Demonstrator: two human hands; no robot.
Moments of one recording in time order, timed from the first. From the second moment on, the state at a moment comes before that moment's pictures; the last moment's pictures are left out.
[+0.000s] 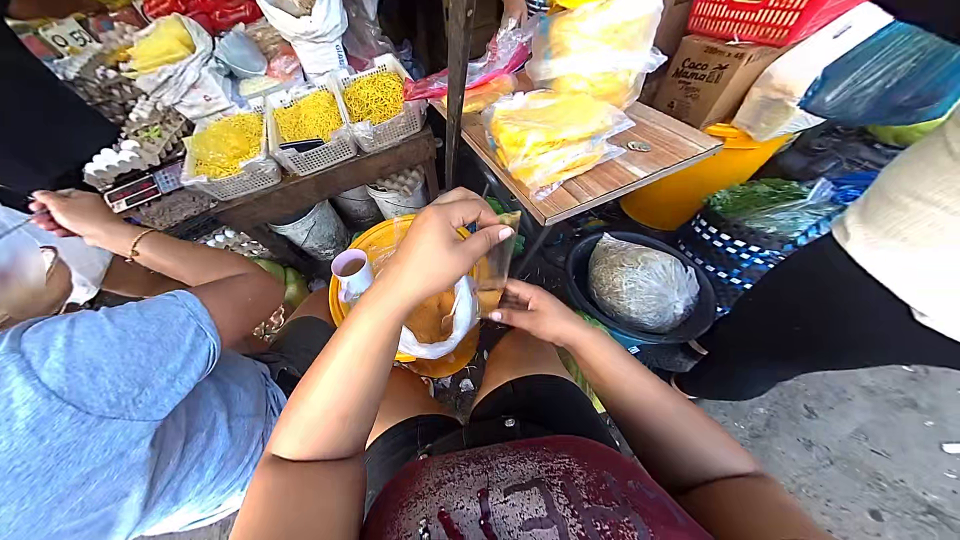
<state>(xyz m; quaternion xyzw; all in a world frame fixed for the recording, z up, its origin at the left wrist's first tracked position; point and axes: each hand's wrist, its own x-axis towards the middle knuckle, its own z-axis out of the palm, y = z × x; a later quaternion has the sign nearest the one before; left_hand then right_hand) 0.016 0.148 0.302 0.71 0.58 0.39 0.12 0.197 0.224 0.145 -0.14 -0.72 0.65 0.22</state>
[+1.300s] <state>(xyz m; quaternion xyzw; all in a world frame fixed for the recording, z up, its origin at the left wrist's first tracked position) -0.002 0.044 0.150 0.51 0.55 0.60 0.28 0.150 0.197 0.221 -0.05 -0.91 0.27 0.30</state>
